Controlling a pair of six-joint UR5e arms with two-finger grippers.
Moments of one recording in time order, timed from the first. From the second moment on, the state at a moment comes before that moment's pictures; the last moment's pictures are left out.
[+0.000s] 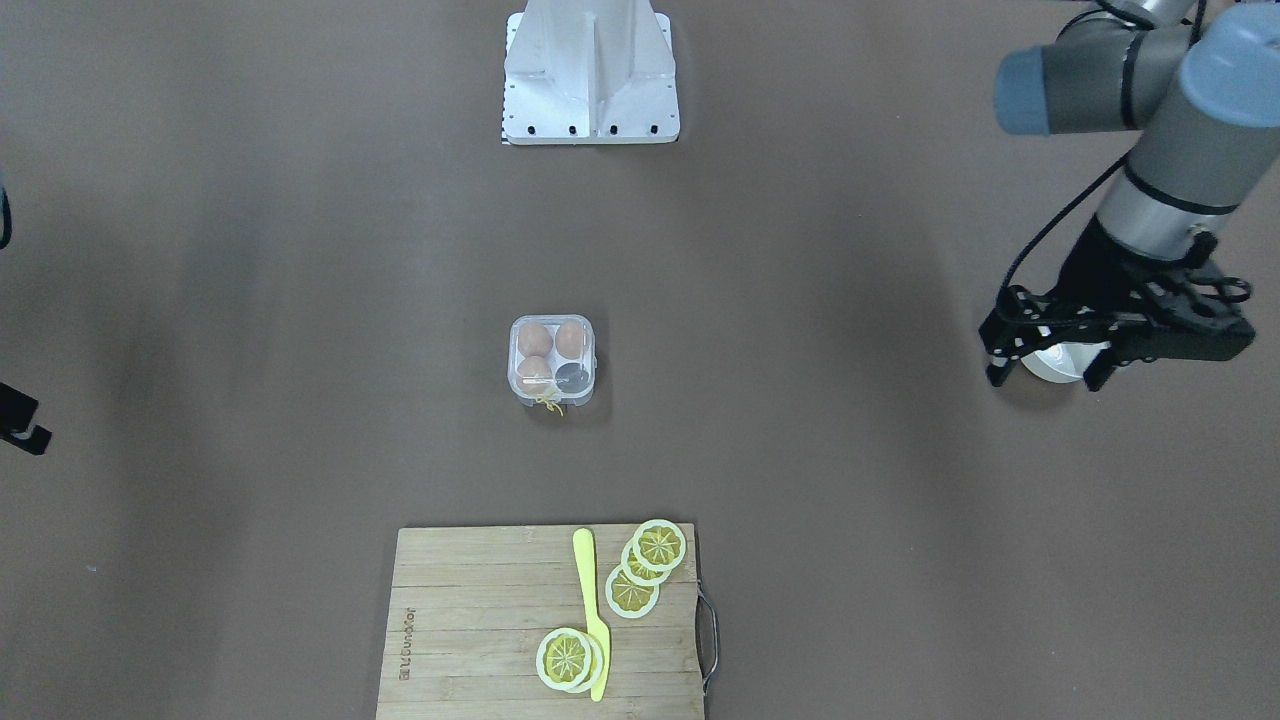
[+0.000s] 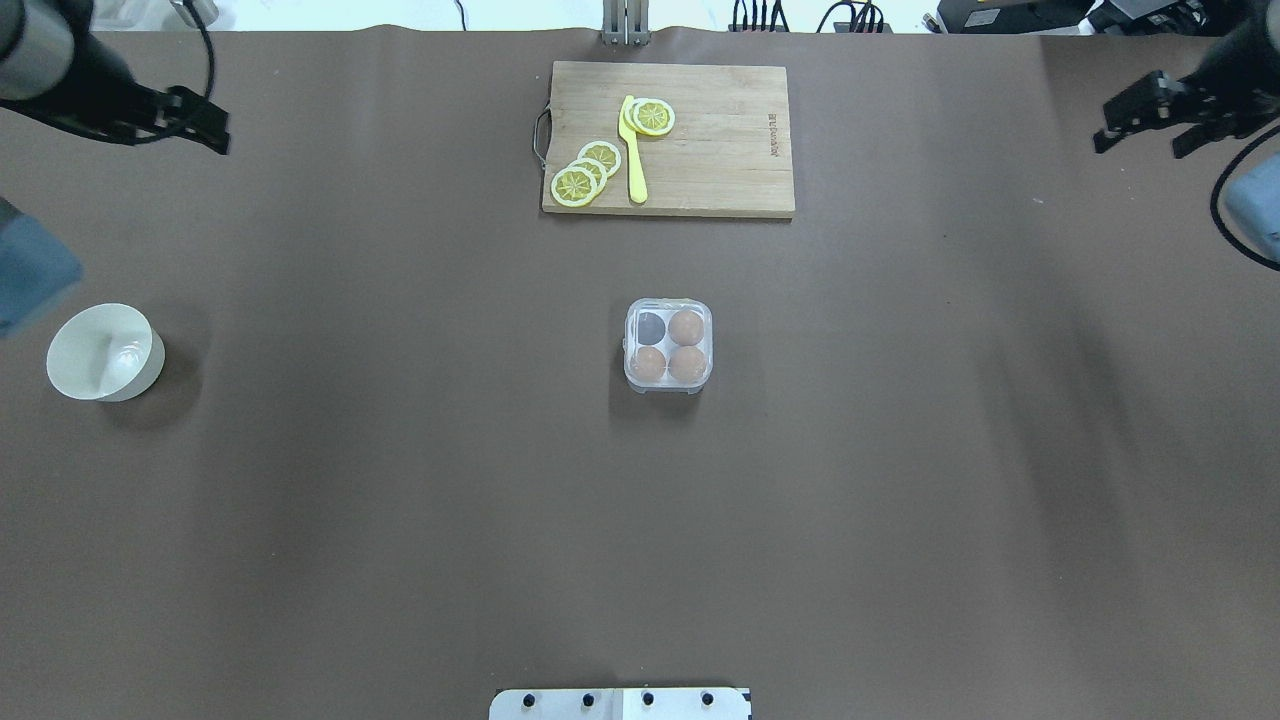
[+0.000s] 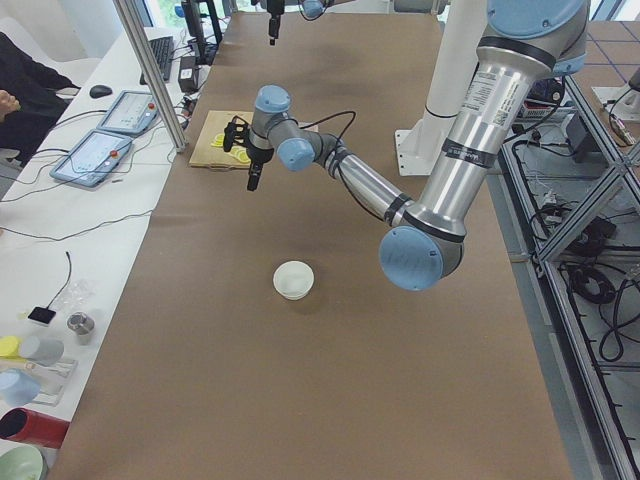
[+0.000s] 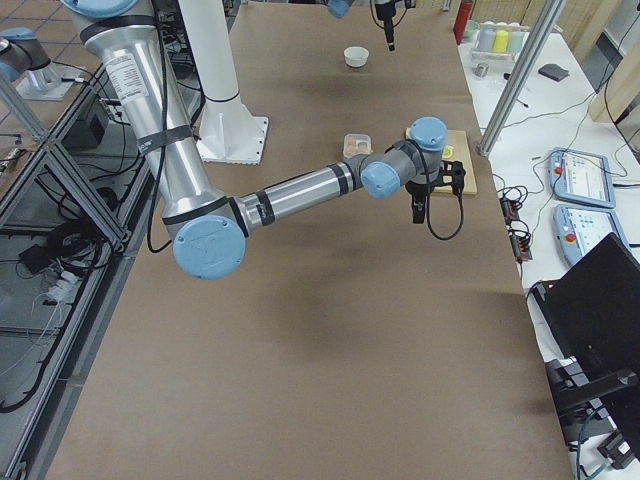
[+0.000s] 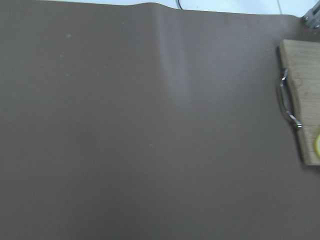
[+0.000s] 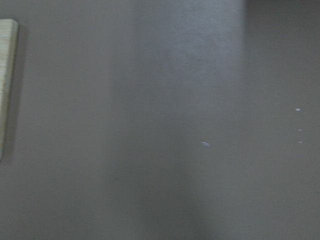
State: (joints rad) left arm -1.15 -1.92 -1.82 -1.65 -2.06 -0.59; right arm 1.30 -1.27 1.57 -1.42 2.32 0.46
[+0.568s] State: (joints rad) left arm -1.50 -1.78 -1.69 -1.51 -2.28 -0.14; right arm 1.49 -1.39 1.51 -1.58 2.30 0.04
